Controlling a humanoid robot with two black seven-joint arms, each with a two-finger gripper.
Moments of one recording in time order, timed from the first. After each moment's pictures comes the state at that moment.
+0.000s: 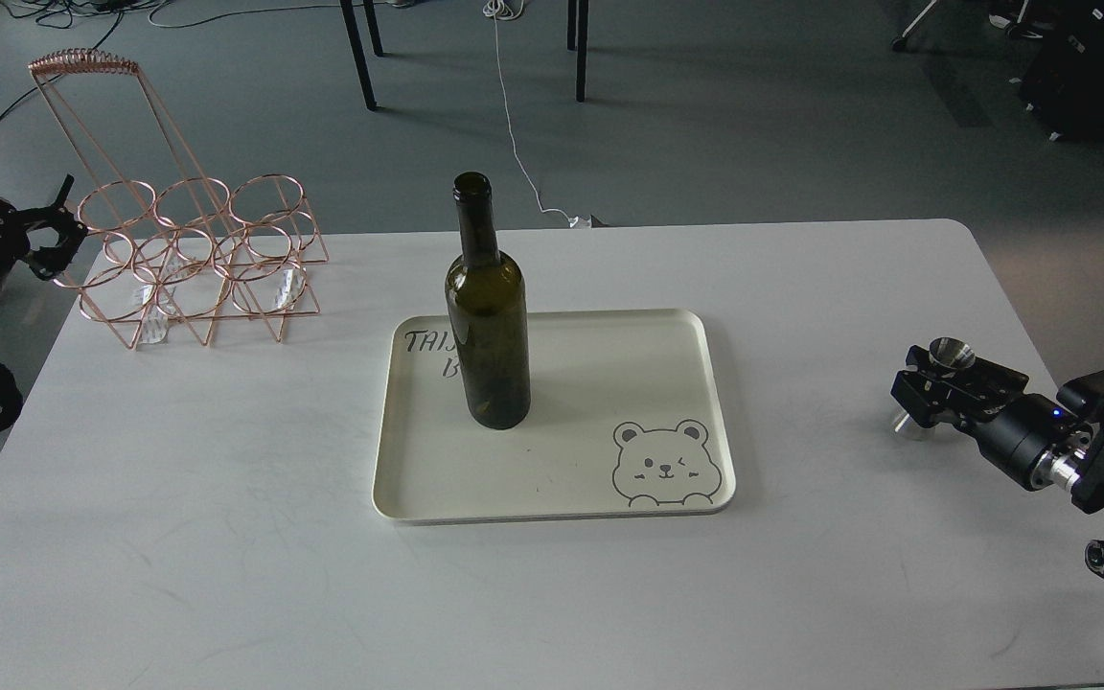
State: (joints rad) left arm -0.60 0.65 -0.91 -0.64 -0.20 -0.49 -0.25; right arm 0.57 -0.69 0.18 0.79 -1.47 -0.49 0.49
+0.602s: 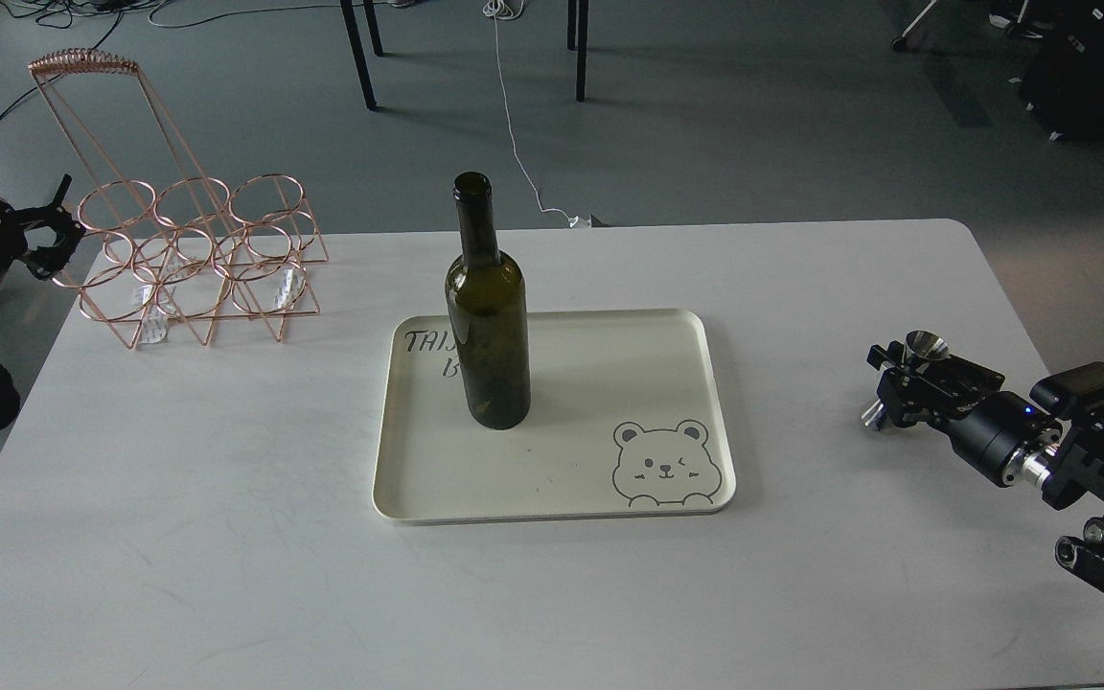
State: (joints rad) left arm -0.60 0.65 -0.91 -0.64 -0.20 -0.49 -0.25; right arm 0.57 -0.65 0.19 0.80 -1.47 -0.49 0.49
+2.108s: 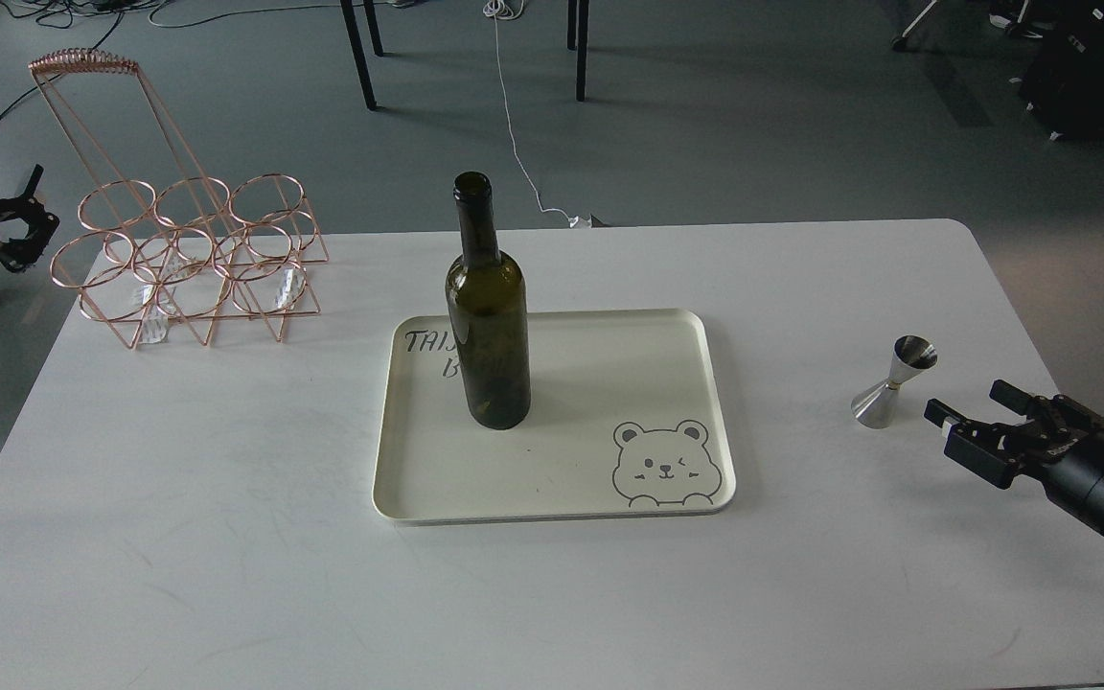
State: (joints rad) left arm -0.60 0.69 -0.92 -0.64 -0.20 -0.49 -0.25; right arm 0.52 -1.02 0.20 1.09 -1.46 -0.49 0.49
